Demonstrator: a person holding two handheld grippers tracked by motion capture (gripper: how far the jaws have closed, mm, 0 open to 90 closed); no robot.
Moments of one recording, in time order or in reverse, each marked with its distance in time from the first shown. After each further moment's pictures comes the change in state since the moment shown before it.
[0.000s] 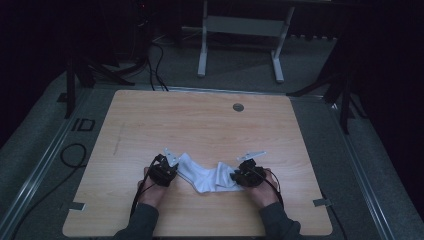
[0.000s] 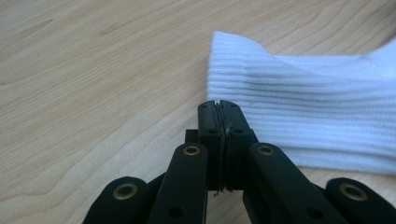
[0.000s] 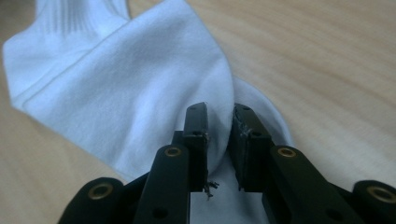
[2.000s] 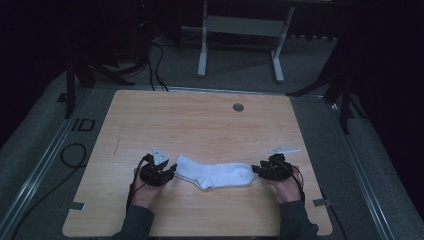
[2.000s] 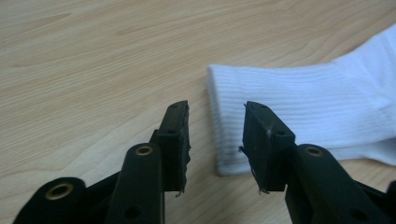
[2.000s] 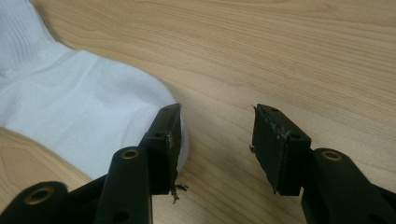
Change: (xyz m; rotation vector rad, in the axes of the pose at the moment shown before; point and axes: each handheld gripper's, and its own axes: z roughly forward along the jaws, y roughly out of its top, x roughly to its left) left arm 0.021 -0.008 -0.019 -0.074 -0.071 -0.141; right arm -0.066 -0.024 -0.042 -0.130 -0.058 0.155
